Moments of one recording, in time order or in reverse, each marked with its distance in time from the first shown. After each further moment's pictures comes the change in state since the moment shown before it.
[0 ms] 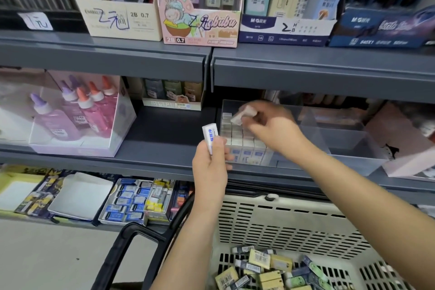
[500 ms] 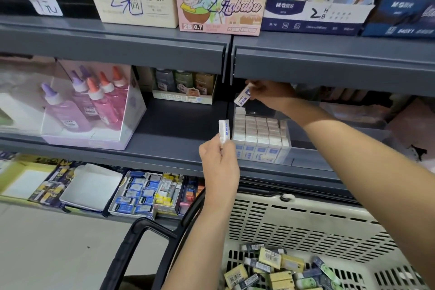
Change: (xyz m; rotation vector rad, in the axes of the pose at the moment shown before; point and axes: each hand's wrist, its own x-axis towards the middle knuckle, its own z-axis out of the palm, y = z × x) left_hand 0.007 -0.005 -0.004 0.156 0.004 -0.018; right_hand 0.092 0.033 0.024 -0.191 -0.229 0.239
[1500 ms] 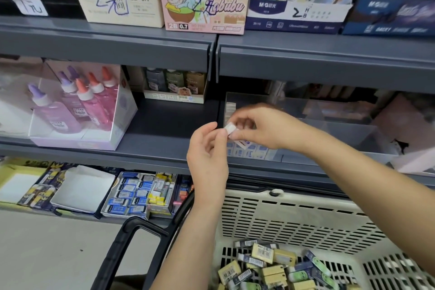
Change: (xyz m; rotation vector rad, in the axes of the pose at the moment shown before) left_hand -0.005 0.005 0.000 -0.127 0.120 0.139; right_hand -0.104 -0.032 -0.018 -0.036 -0.212 -0.395
